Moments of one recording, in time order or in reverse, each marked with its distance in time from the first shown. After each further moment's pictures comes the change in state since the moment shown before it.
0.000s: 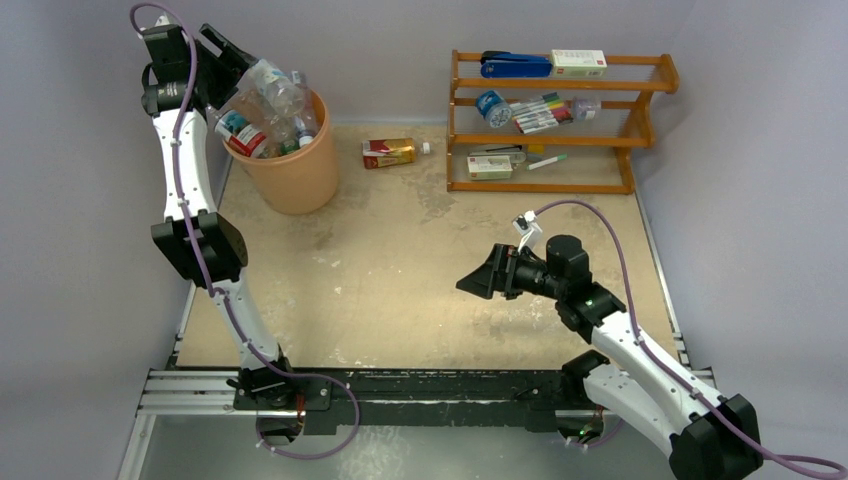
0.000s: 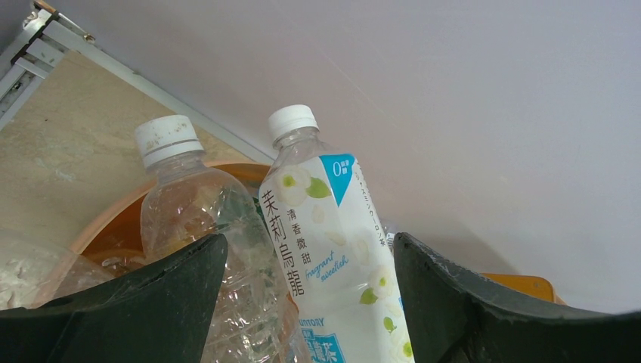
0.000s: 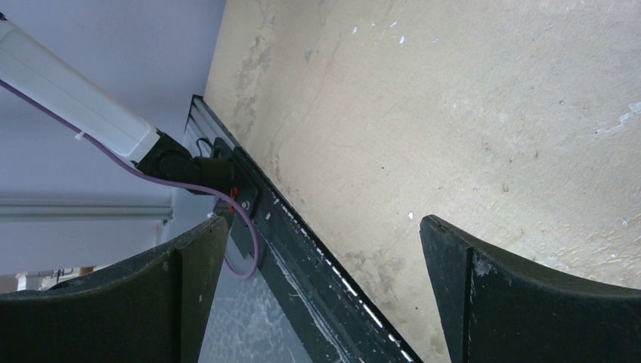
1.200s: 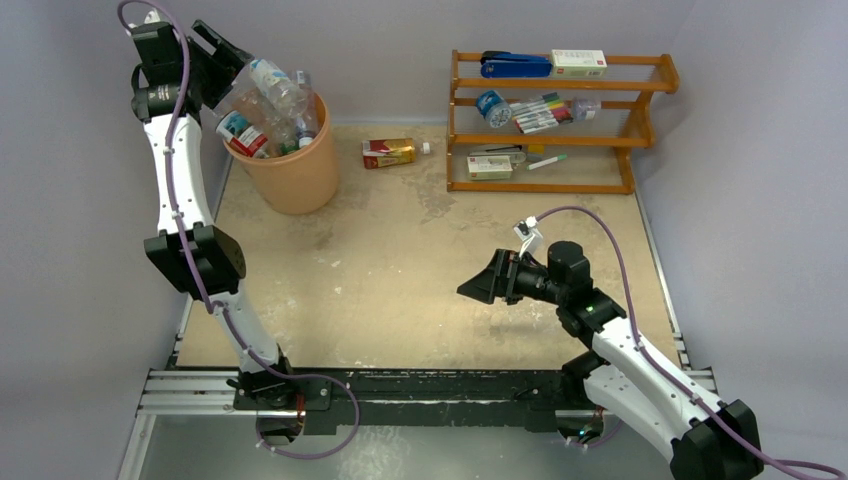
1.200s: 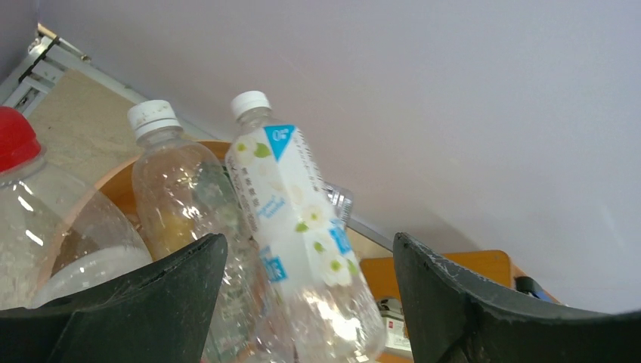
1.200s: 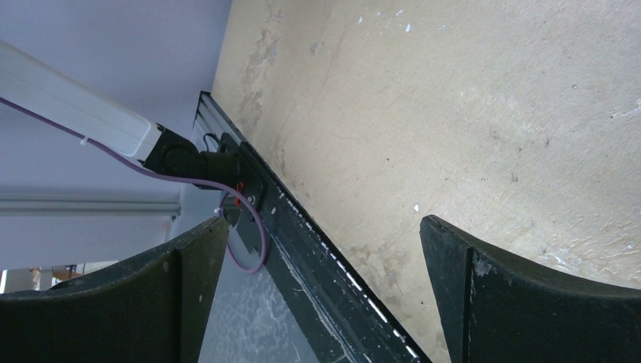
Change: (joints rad) left arm 0.001 -0.153 -0.090 0.000 0.003 0.008; right arm 0.000 -0.035 -0.049 0.027 -0.017 0.030
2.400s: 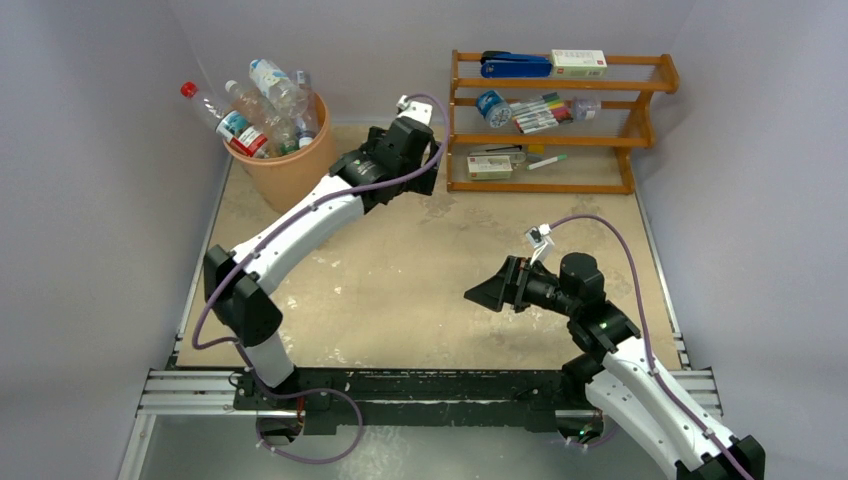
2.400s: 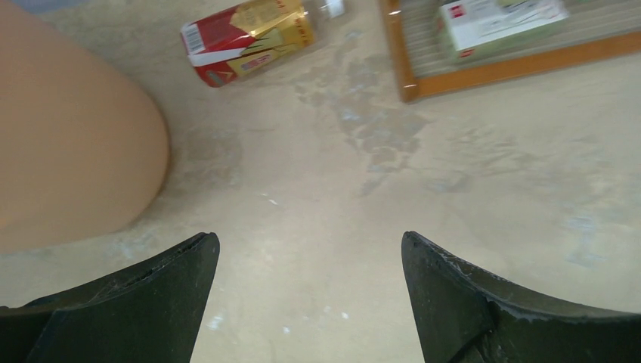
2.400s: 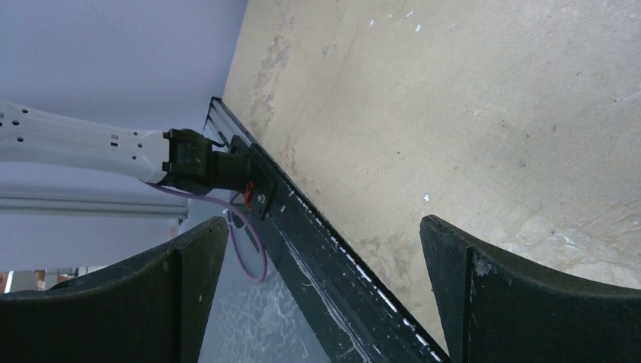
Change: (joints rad) left arm -1.007 -0.247 -0.529 -0.080 -0.735 0.408; right arm 0.000 -0.174 -0.020 -0.100 0.026 0.026
